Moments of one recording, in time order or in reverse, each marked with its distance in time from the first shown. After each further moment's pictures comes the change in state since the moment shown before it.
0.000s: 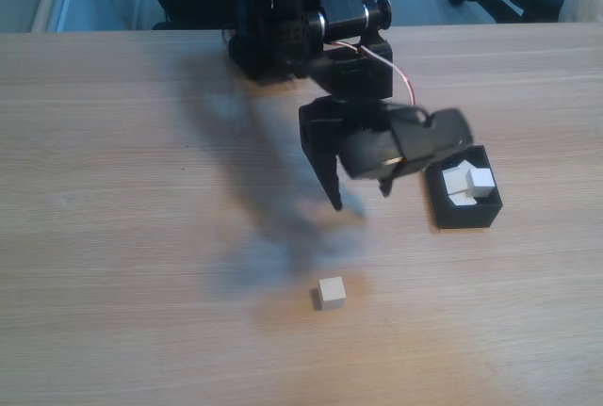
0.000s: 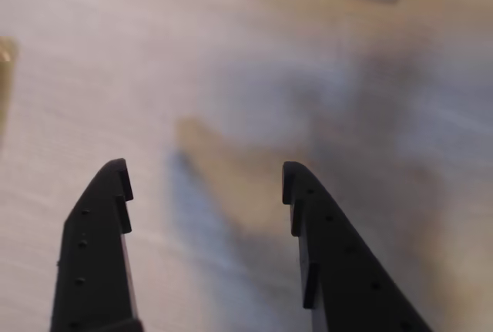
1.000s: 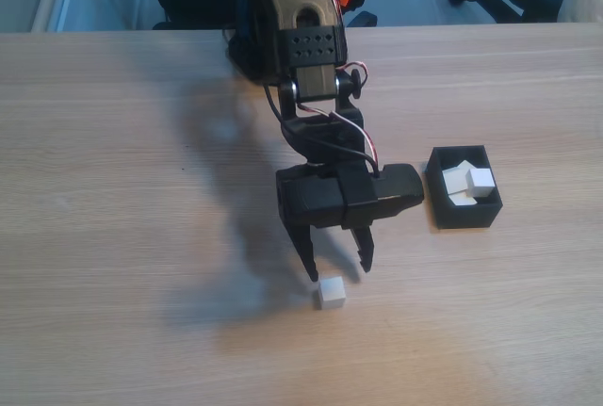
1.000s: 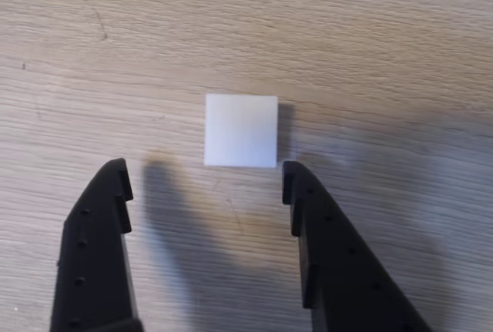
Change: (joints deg) arm 7.4 -19.1 1.0 -31.9 1.6
